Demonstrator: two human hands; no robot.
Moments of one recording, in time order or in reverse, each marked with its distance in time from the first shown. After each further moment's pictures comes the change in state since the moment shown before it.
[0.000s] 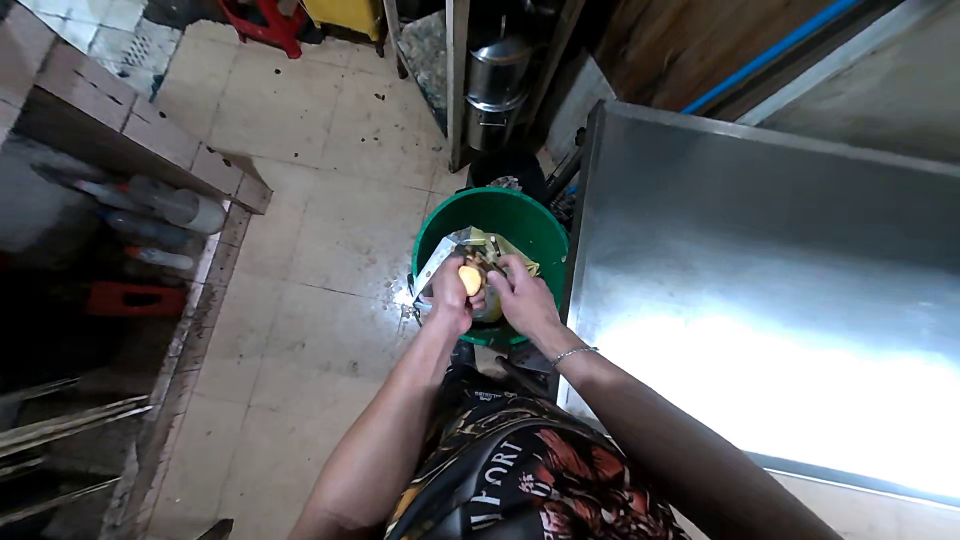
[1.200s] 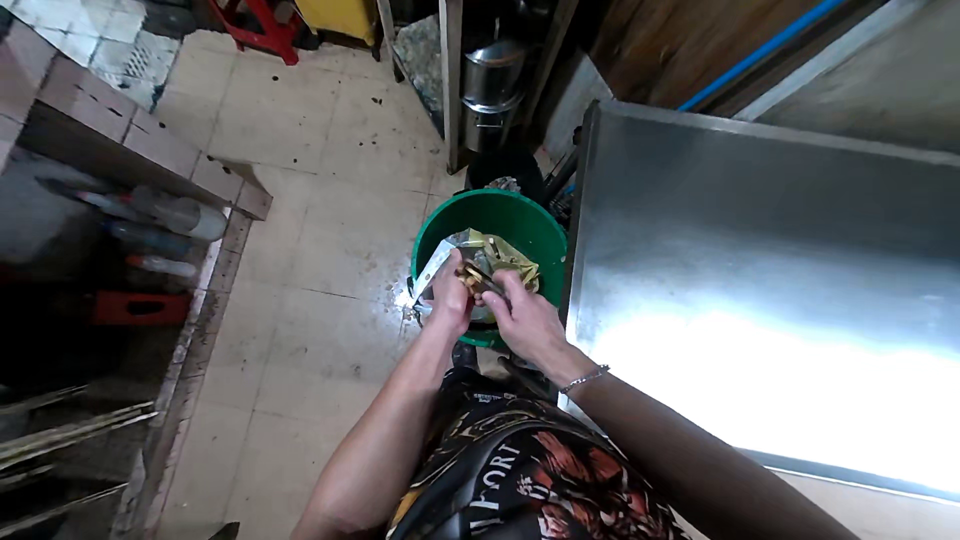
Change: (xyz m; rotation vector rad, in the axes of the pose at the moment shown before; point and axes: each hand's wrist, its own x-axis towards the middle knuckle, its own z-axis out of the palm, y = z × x) left_hand 0.008 -0.006 0.003 0.070 0.011 0.109; right_hand -0.023 -0.002 -0.005 -0.087 0.040 -0.089
